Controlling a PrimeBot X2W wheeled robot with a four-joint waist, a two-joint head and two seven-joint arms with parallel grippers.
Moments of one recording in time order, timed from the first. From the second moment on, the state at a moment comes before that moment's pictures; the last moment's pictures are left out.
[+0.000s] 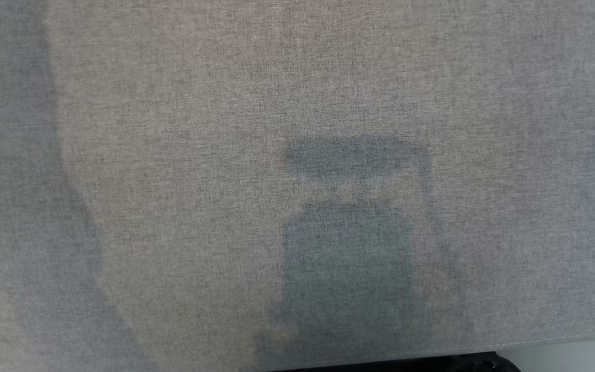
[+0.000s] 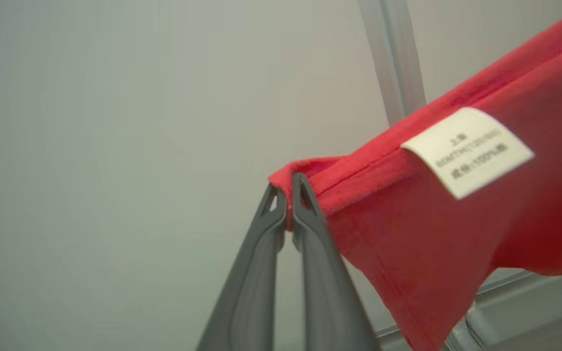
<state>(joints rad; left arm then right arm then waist) -1.59 0.32 -0.20 0.75 -0.03 -0.05 -0.26 -1.76 -0.45 0.17 0.62 0.18 0.13 -0.26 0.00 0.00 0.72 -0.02</state>
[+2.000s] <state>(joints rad) -0.07 0.05 0.08 0.49 -0.22 -0.08 -0.26 -0.15 -0.32 0.21 0.46 0.55 0.13 -0.26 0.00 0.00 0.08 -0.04</state>
